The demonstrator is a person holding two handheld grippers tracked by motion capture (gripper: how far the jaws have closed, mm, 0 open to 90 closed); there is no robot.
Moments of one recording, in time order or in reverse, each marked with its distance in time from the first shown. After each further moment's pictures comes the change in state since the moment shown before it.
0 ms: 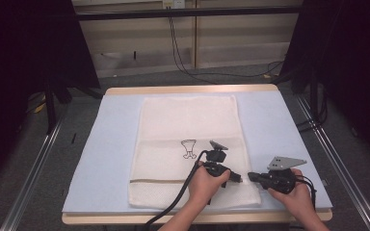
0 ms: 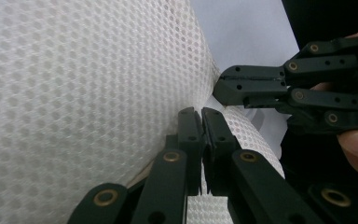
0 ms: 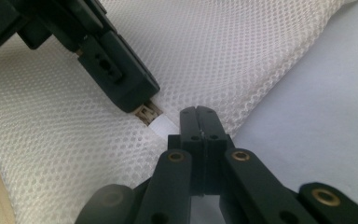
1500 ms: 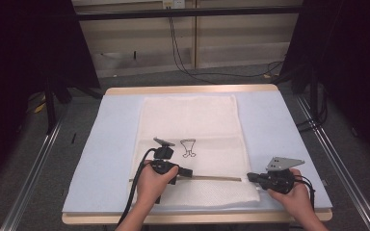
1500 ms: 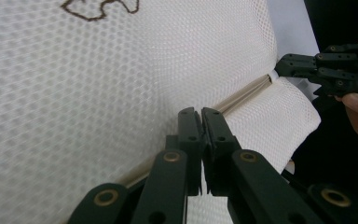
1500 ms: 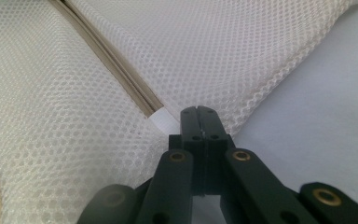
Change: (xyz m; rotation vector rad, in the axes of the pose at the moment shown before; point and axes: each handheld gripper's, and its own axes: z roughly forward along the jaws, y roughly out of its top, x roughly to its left) left arm 0.066 -0.039 -0.127 -0.077 0.085 -0.075; right arm 0.001 0.001 0.002 0.012 0.006 -0.030
